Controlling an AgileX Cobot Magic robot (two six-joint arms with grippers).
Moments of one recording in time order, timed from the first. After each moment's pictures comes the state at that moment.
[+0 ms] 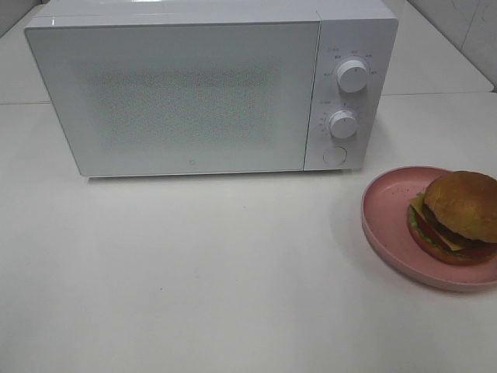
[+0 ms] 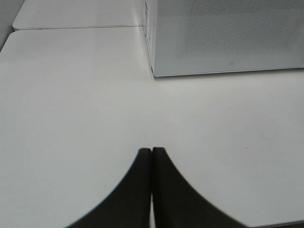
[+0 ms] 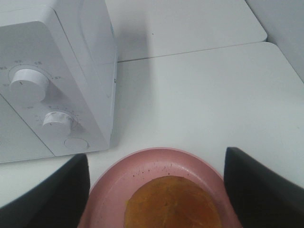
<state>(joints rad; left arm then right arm) -0.04 0.00 -0.51 -0.14 1.05 0.09 -0.01 0.92 -0.54 0.05 0.14 0.00</state>
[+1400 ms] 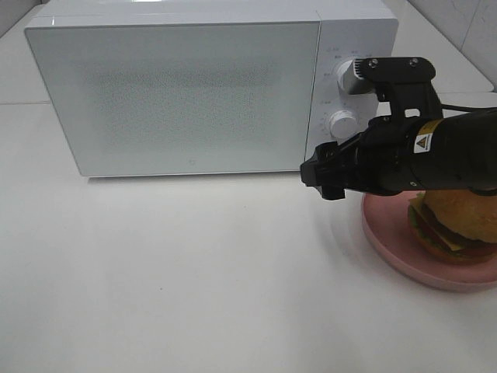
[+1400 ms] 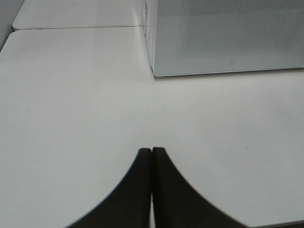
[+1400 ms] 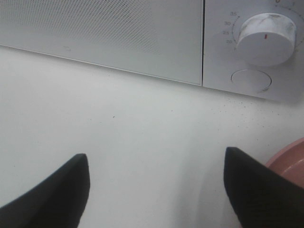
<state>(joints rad) -0.04 0.00 -0.51 -0.14 1.05 0.09 0.50 1.51 -0.62 0.05 -0.15 0.09</state>
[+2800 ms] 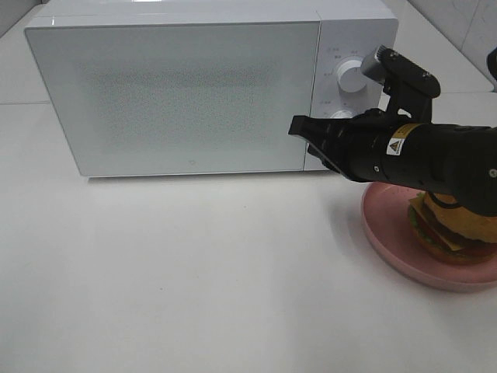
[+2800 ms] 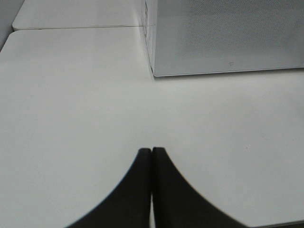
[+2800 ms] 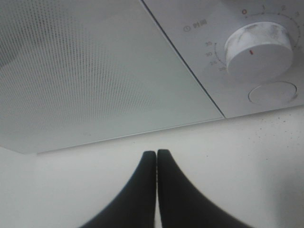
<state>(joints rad) -0.04 0.00 -0.51 -0.14 1.05 0.09 0.50 1.65 -0.62 0.05 -0.48 0.56</state>
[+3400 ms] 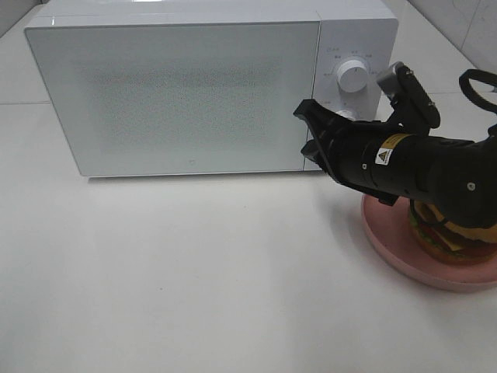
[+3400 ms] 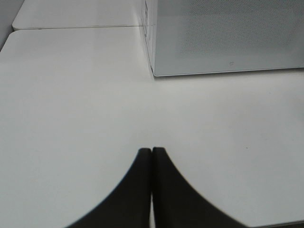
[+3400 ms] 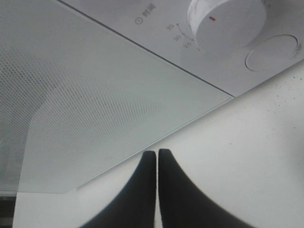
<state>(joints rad) -0.04 0.00 -0.51 -0.14 1.05 0.09 0.50 1.73 -0.62 0.05 -0.61 0.92</state>
